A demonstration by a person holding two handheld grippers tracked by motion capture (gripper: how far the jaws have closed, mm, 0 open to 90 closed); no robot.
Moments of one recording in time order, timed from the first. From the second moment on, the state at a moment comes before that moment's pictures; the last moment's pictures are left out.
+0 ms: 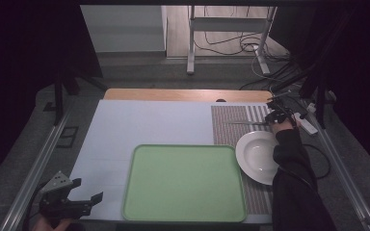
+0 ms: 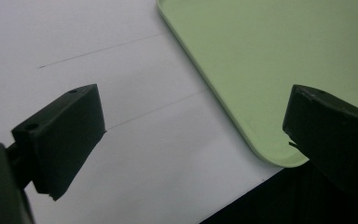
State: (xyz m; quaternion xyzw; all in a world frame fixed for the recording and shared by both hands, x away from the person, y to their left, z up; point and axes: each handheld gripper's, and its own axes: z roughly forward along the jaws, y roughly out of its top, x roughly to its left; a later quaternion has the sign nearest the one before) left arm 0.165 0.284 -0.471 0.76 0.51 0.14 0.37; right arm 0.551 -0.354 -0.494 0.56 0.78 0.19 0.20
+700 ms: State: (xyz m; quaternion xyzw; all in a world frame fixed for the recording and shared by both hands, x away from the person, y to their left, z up) left arm 0.166 0.283 -0.471 0.76 0.51 0.14 0.37; right arm 0.524 -0.365 -0.478 0.56 0.79 0.21 0.15
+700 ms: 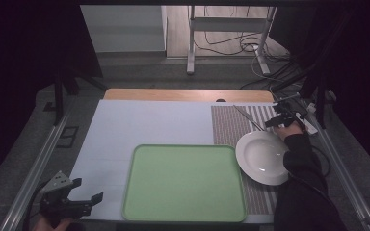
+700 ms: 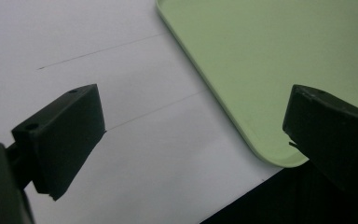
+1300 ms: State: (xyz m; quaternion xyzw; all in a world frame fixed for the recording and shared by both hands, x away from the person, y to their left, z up) left arm 0.165 0.283 -0.471 0.76 0.51 0.14 0.37; right arm 0.543 -0.335 -0.496 0.55 0.80 0.19 0.13
